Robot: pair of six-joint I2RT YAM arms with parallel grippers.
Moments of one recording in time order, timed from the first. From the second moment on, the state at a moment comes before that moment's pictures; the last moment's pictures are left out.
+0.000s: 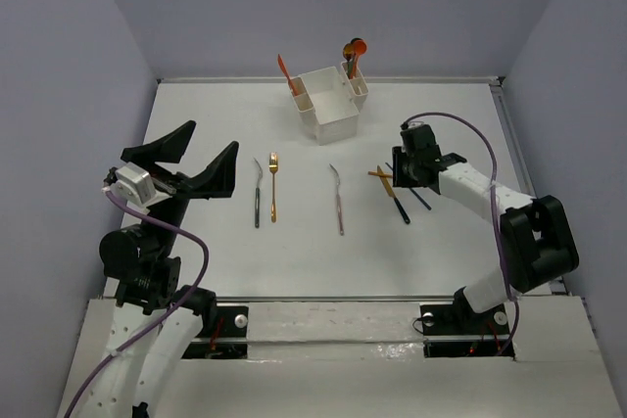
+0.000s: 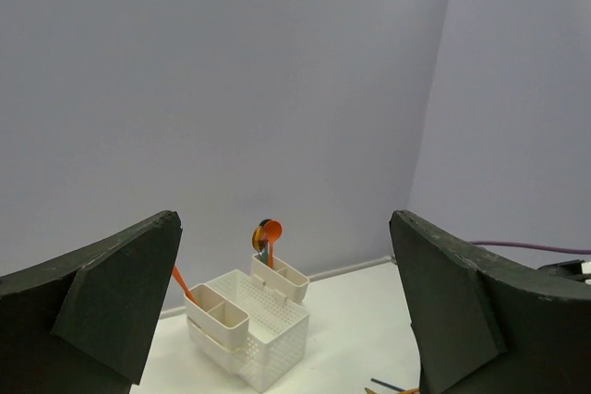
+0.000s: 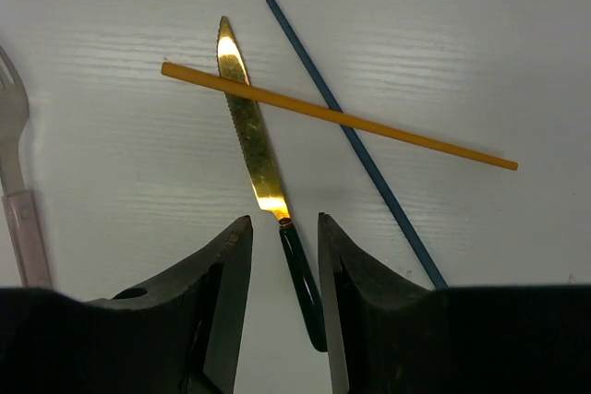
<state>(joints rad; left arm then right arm) -0.27 0.44 0.69 0.38 0.19 -0.28 0.37 1.52 0.98 -0.34 0.16 0.29</state>
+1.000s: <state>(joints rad) -0.28 0.45 0.69 0.38 0.19 -0.28 0.37 1.89 1.39 -0.52 0.06 0.03</state>
